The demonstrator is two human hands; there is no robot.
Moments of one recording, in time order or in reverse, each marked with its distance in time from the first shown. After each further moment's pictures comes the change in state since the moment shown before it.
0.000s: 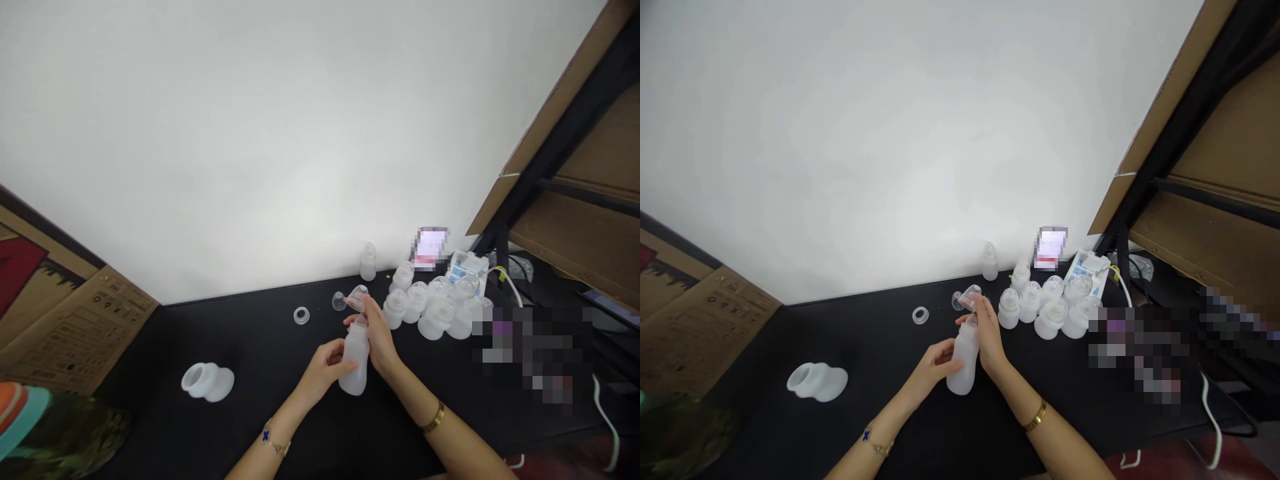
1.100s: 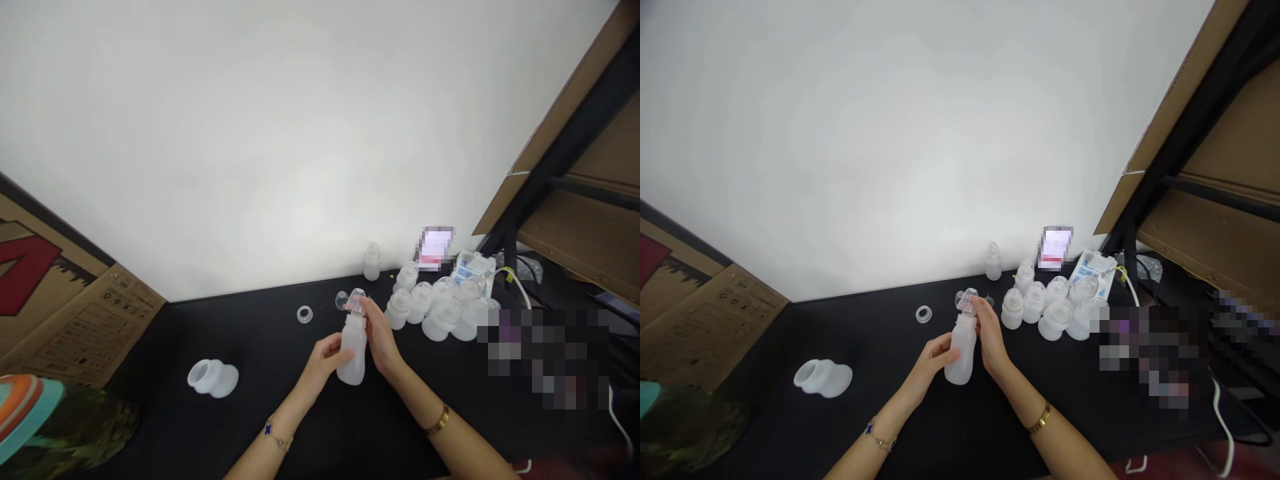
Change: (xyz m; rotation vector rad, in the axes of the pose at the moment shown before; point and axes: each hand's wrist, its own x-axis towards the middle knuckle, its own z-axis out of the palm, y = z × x) left_hand 0.002 0.002 -0.004 -0.077 0.098 0.019; right_hand -0.001 0.001 -0.003 -0.047 -0.075 0.003
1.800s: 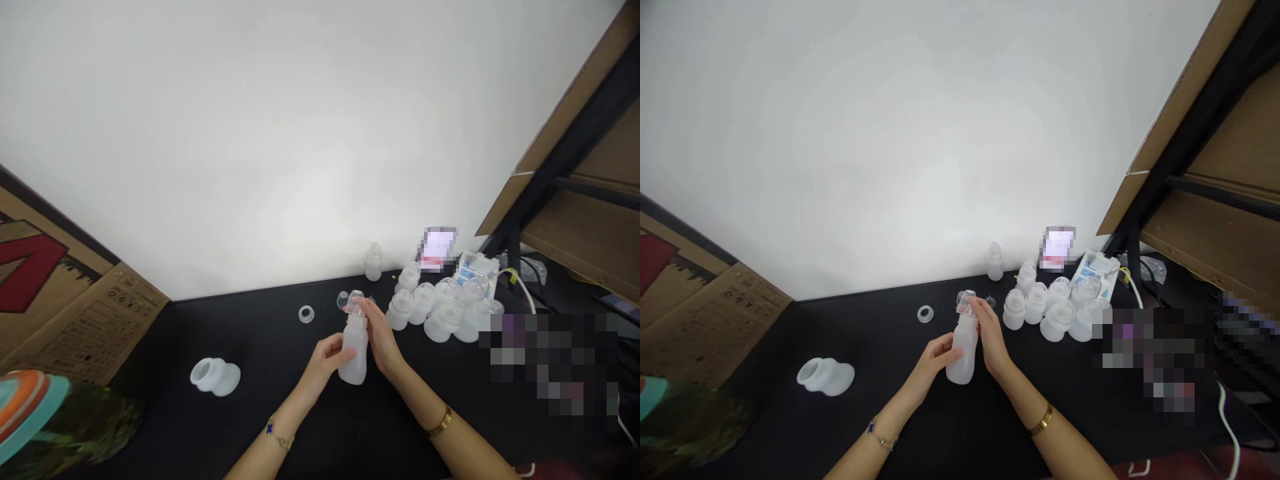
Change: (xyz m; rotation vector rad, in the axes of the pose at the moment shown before) left_hand 0.000 0.001 0.001 0.014 0.001 -0.019; right_hand -0.002 -0.003 0.000 -0.027 -0.052 0.019
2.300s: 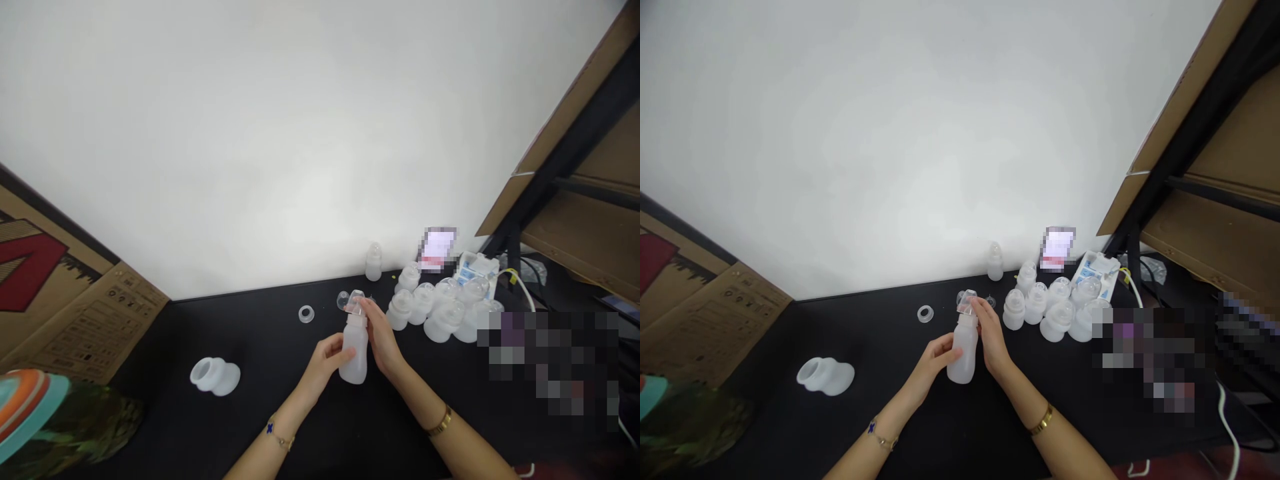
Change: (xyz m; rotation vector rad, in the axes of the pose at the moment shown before) left_hand -0.003 0.005 0.004 -0.033 0.000 0.023; right_hand 0.002 0.001 -0.001 0.006 0.019 -0.011
